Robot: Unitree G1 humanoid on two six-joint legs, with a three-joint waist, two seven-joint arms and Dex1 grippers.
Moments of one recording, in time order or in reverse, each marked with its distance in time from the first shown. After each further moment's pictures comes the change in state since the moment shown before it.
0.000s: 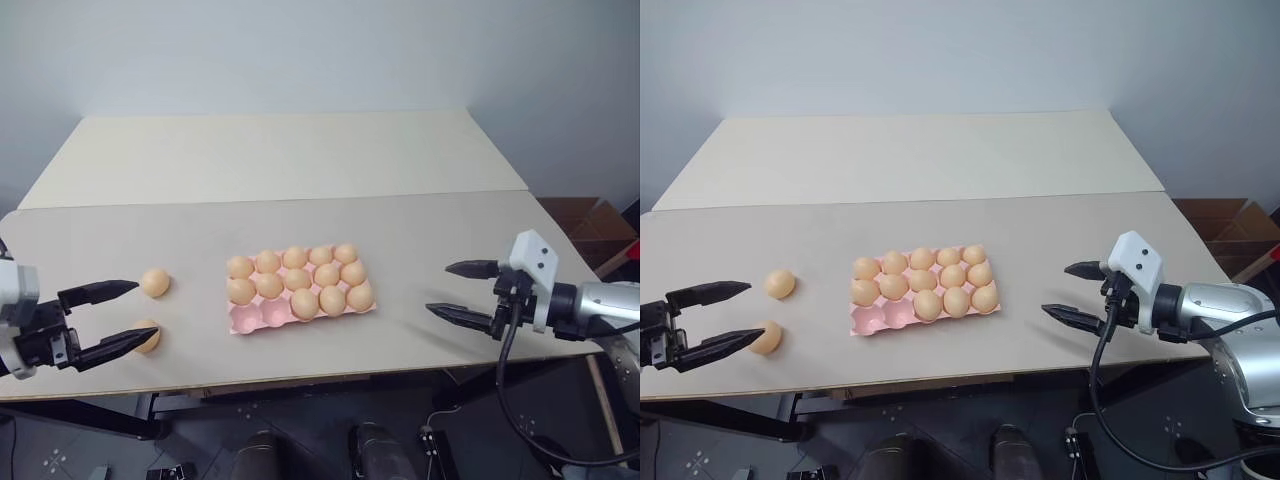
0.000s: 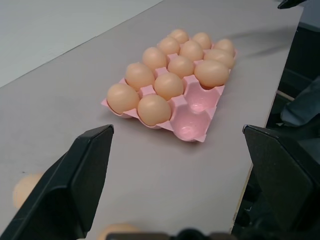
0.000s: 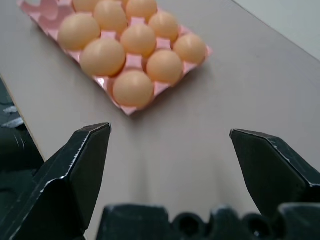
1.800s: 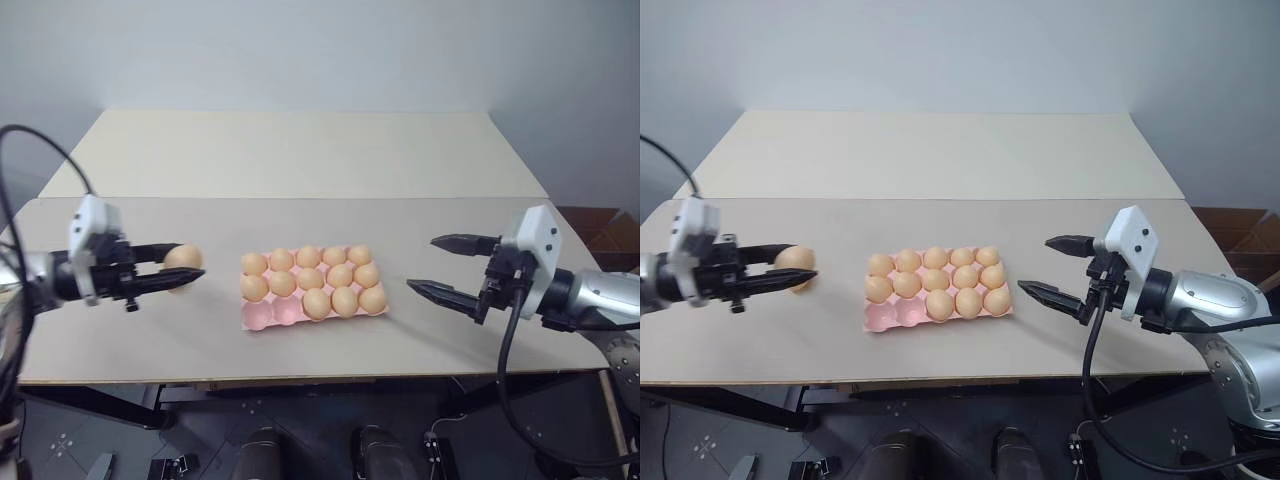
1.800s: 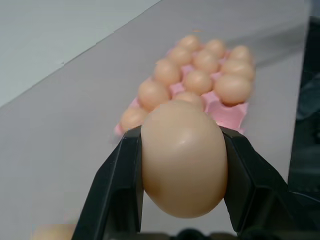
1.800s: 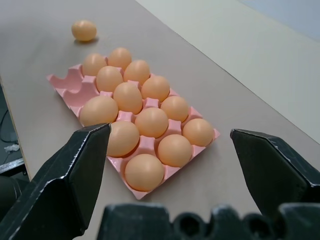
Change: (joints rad) left arm -0.533 0.041 -0.429 0.157 0.103 0.059 0.014; right arm -0.051 0.025 -0.009 -0.139 0.213 0.037 -0.211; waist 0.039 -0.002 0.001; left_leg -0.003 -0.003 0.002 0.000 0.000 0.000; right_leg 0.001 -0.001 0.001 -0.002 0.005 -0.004
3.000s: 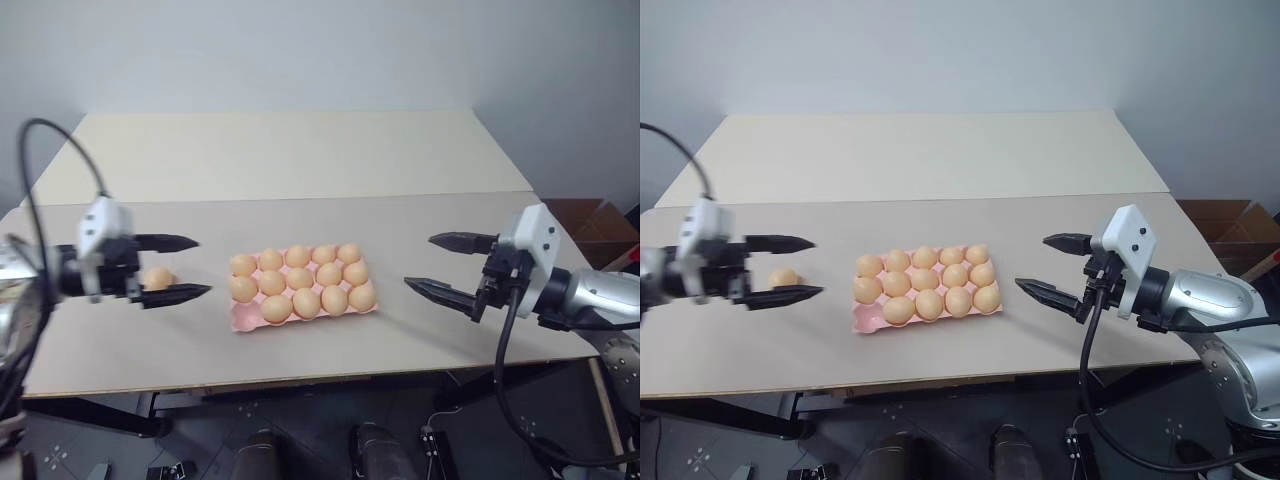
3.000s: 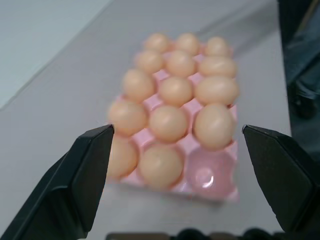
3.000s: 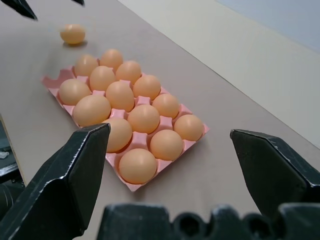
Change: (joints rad) left arm 0.039 0.024 0.057 -0.019 0.082 -0.035 -0.048; right arm -0.010 0.001 0.017 0.006 0.002 -0.013 -0.008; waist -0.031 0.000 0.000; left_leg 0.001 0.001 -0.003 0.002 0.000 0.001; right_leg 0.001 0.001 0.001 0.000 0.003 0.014
